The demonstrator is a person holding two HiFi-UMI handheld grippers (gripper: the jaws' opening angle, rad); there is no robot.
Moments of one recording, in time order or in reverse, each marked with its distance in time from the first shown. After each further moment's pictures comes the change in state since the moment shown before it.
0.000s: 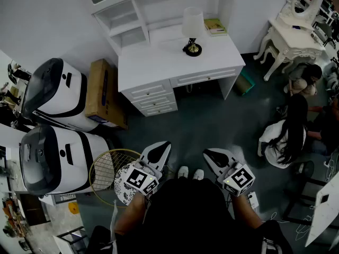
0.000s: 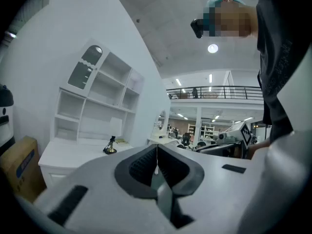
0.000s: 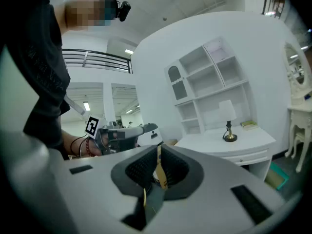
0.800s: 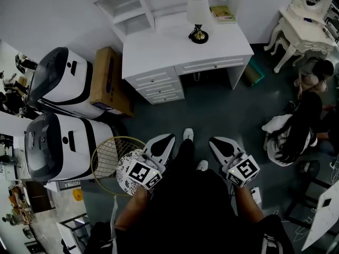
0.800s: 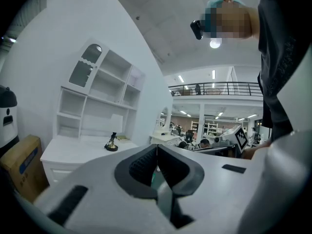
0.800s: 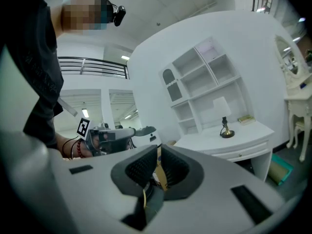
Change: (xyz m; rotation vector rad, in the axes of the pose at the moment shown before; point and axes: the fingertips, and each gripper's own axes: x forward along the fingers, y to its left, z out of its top) left arm 0.013 -0.023 -0.016 0.003 0.024 0.042; right arm -0.016 -0.034 -0.021 0.063 -0.067 0.021
